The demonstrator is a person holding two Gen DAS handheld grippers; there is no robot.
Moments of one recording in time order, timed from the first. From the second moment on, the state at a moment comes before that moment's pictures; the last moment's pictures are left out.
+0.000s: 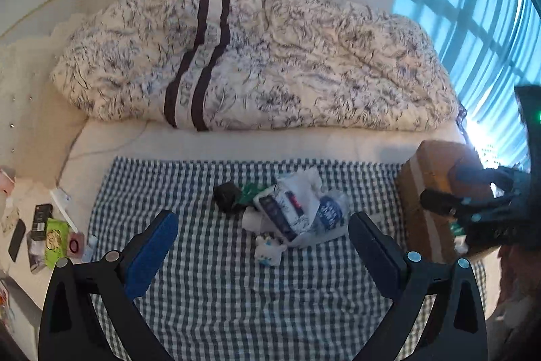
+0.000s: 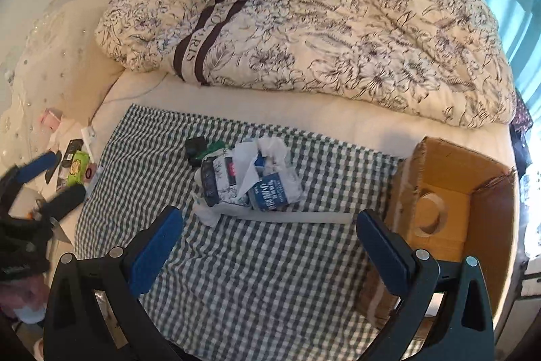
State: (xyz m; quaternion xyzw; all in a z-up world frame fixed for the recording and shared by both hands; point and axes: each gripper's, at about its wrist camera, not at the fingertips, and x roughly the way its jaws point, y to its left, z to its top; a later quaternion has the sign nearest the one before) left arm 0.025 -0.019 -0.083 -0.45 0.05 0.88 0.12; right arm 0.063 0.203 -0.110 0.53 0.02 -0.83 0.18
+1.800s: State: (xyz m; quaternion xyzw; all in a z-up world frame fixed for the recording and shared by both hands) left arm -0.048 -0.017 -0.348 -0.57 0.00 0.80 0.18; right arm -0.050 0.079 -0.313 0.69 0.06 -0.67 0.27
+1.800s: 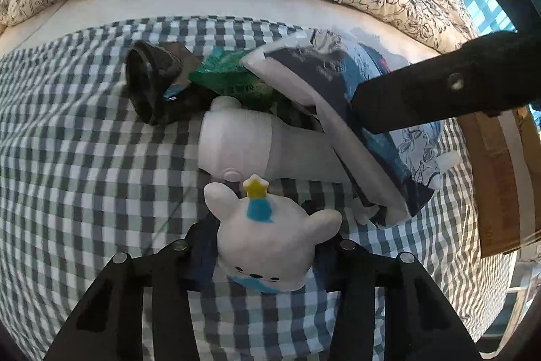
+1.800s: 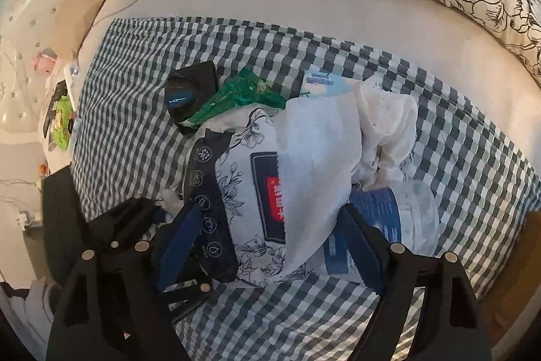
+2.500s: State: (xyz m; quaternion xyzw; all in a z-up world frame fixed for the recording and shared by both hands) left arm -0.060 -0.096 -0.281 -0.53 -0.04 0.84 0.13; right arm -0.037 0.050 -0.323 0.71 0.08 -0.64 0.28
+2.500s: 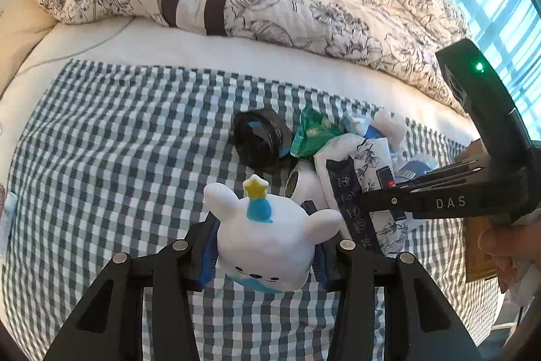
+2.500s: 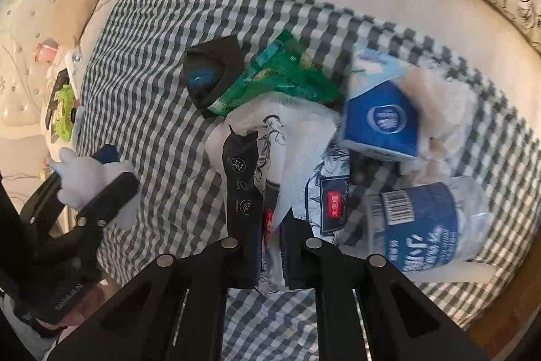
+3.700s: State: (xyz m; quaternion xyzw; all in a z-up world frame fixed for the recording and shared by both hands) left arm -0.015 -0.009 -0.047 -0.44 0.03 0.89 0.11; right arm 0.051 0.192 -0.061 0.55 -0.02 -0.80 0.26
